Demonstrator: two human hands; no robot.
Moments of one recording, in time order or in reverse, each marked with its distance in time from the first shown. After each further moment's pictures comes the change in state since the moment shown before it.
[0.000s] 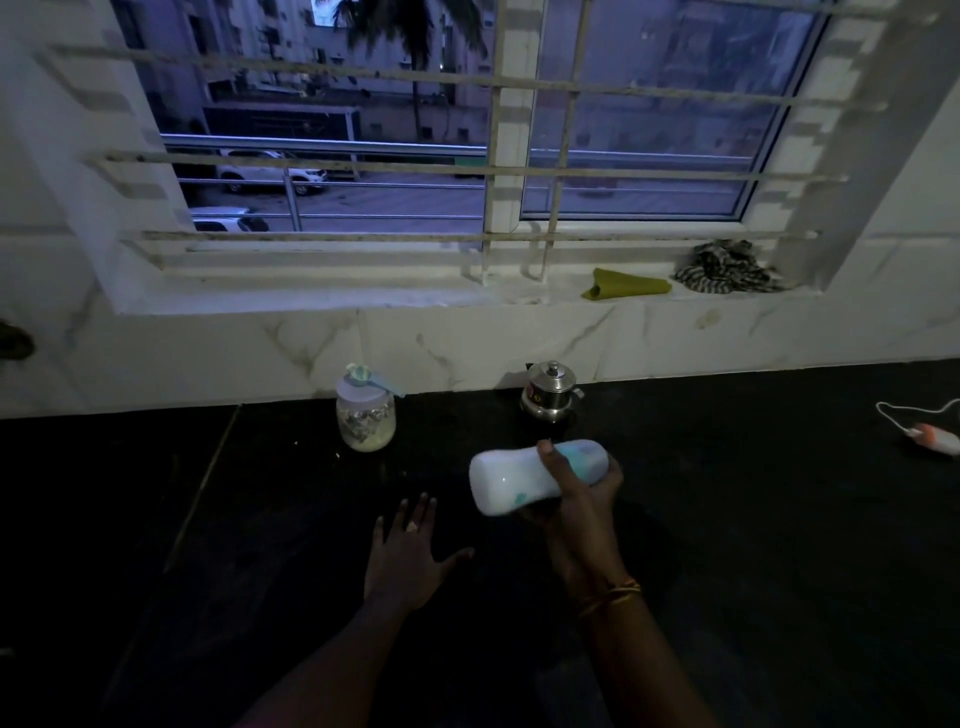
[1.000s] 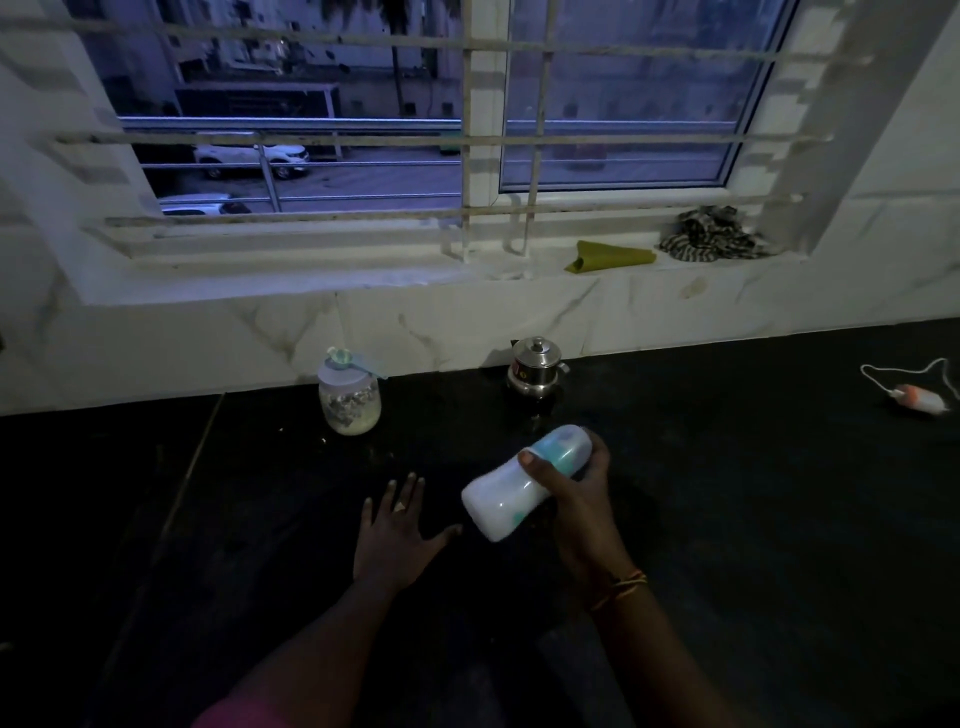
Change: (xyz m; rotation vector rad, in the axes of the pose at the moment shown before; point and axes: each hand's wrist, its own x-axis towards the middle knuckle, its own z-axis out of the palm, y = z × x) left_hand 0.000 0.000 0.002 0.004 0.007 -0.003; right_hand -0.005 -0.003 -0.029 -0.219 -0.087 -0.016
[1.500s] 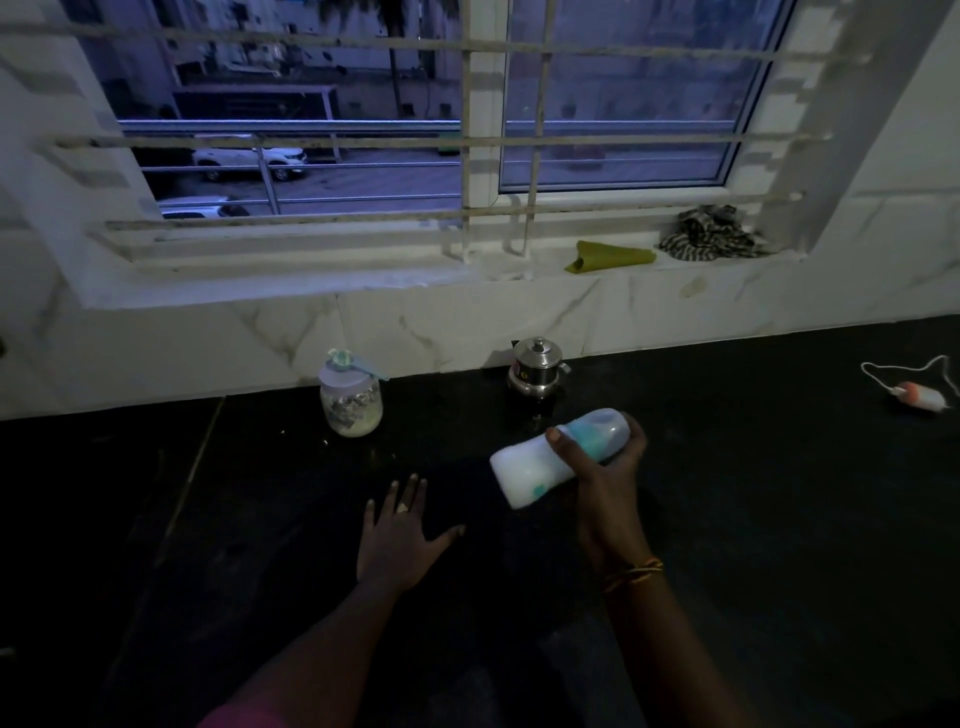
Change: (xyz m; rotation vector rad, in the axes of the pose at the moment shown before) left_hand -0.001 0.002 -0.004 -0.035 0.010 -0.015; right_hand 0.008 -0.013 -0.004 0.008 0.108 -0.137
